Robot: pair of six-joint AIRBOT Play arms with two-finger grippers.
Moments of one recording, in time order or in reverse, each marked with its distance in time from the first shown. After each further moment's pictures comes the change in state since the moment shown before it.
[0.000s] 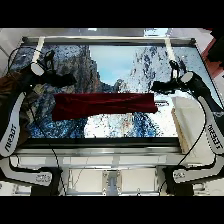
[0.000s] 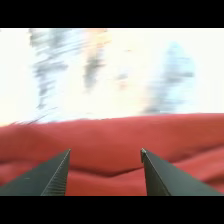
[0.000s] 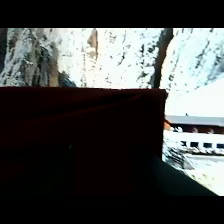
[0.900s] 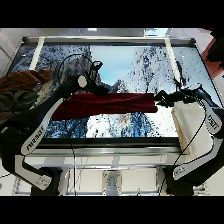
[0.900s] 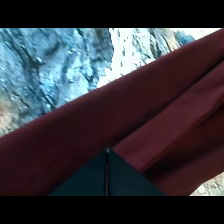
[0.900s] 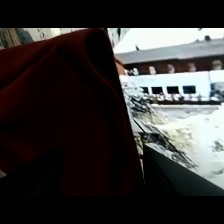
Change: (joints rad) left arm -0.392 -0.141 0.021 0.143 0.152 0.028; right arm -0.205 -0.245 -0.032 0.364 0.203 -0.208
